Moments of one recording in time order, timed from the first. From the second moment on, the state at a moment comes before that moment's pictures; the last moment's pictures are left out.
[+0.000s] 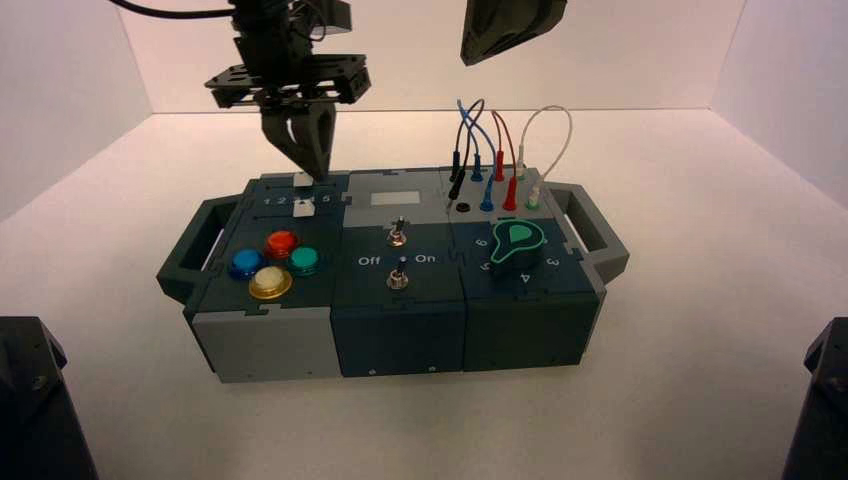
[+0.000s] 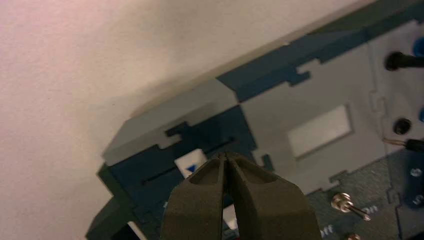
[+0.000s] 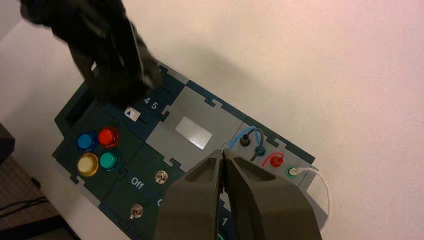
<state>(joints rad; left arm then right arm) -0.50 0.08 0.66 -0.19 0.70 -0.01 0.72 -0.32 0.78 0.13 0.45 0.01</state>
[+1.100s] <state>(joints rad) -0.48 0.08 0.67 -0.16 0.71 -0.01 0.72 -0.32 0.78 0.12 0.45 0.01</state>
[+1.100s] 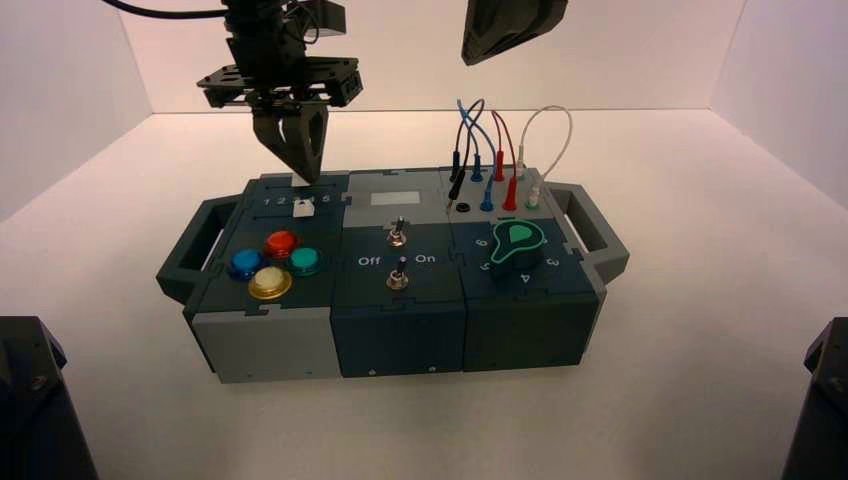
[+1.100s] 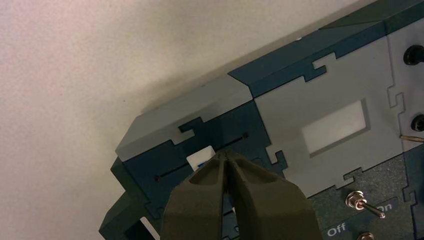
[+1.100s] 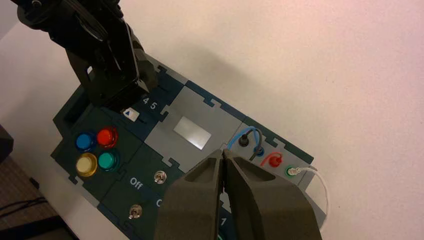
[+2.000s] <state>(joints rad) -0.52 -0.08 0.70 -0.16 0.78 -0.01 0.72 -0.30 0.78 0.12 0.45 0.01</state>
